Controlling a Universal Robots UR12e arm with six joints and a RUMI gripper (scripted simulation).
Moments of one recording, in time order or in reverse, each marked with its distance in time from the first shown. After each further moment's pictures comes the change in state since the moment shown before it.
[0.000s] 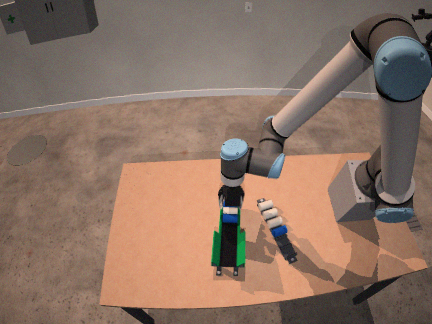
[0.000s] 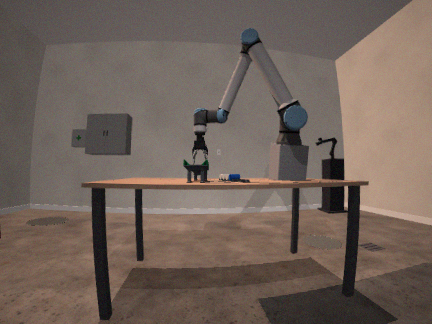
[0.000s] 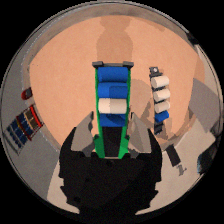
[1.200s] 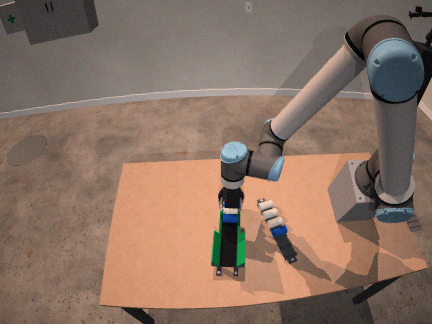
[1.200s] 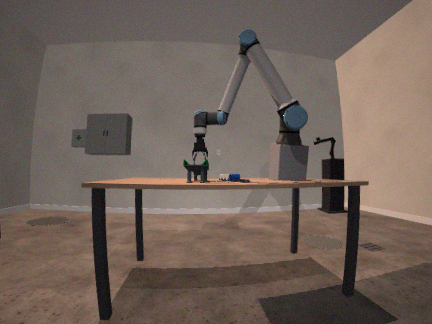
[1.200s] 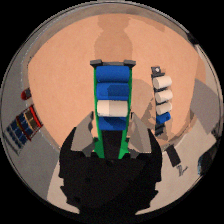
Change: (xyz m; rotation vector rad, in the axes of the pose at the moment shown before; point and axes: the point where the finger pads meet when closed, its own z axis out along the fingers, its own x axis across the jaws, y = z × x) arm 0.000 0.000 0.014 0.000 0.000 0.000
